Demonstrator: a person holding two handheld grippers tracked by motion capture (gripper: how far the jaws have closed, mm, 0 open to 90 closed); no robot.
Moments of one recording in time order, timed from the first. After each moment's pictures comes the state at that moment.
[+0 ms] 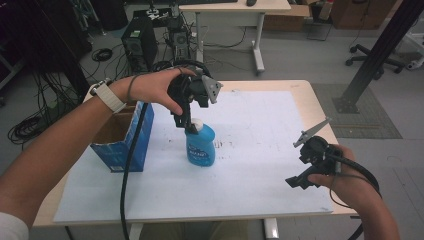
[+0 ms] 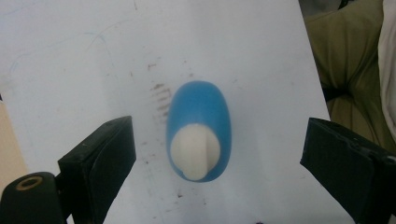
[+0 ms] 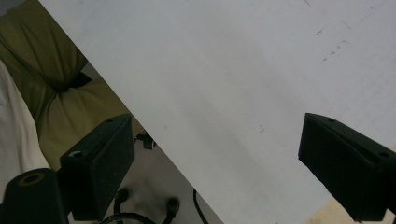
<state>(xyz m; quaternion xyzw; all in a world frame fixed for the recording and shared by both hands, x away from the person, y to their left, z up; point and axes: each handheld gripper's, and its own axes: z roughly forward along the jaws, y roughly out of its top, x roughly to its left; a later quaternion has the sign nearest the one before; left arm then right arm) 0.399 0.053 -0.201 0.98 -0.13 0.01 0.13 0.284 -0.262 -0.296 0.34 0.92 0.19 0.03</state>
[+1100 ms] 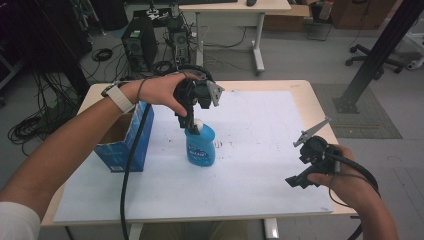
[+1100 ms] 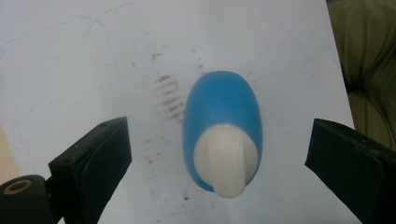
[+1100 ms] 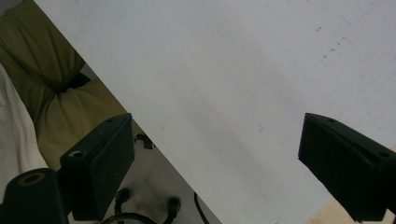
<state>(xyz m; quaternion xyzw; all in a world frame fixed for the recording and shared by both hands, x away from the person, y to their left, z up) 0.417 0.048 -0.227 0.99 -0.12 0.01 0.11 0.286 -0.263 -0.300 0.34 0.92 0.19 0.03</state>
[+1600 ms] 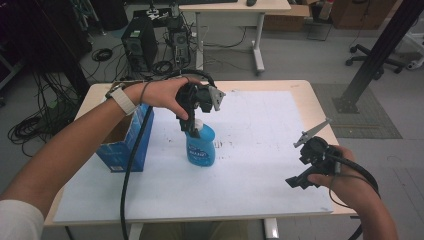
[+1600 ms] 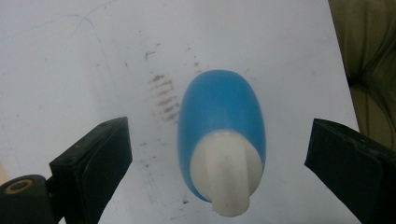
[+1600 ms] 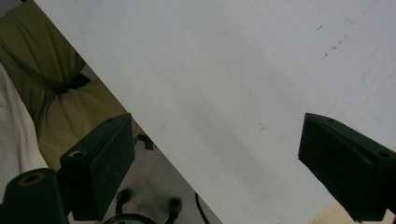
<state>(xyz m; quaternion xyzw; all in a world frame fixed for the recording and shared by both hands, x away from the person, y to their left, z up) 0.418 0.044 -0.240 0.99 -0.13 0.00 0.10 0.286 -0.265 -0.301 0.34 0.92 0.19 0.03</state>
